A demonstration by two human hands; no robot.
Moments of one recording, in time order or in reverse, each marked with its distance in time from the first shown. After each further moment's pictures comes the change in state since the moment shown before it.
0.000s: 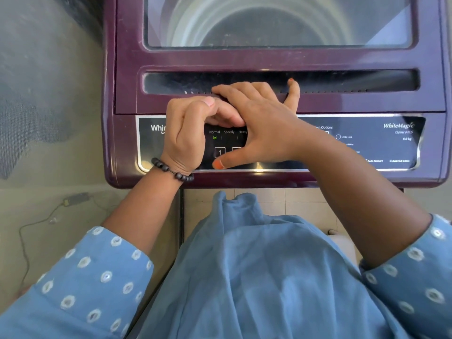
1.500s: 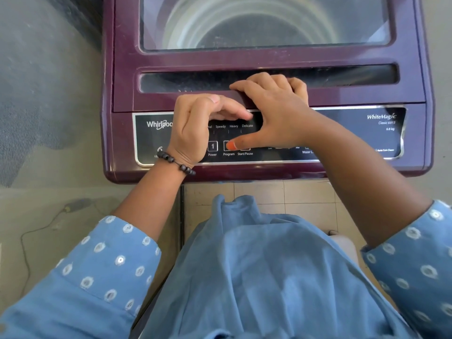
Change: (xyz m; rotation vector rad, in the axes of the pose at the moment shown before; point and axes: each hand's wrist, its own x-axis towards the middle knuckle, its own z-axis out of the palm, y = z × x) left_hand -0.002 0.001 0.014 -0.012 -0.069 -0.025; right_hand -0.014 0.031 -0.001 -0.054 0.118 0.041
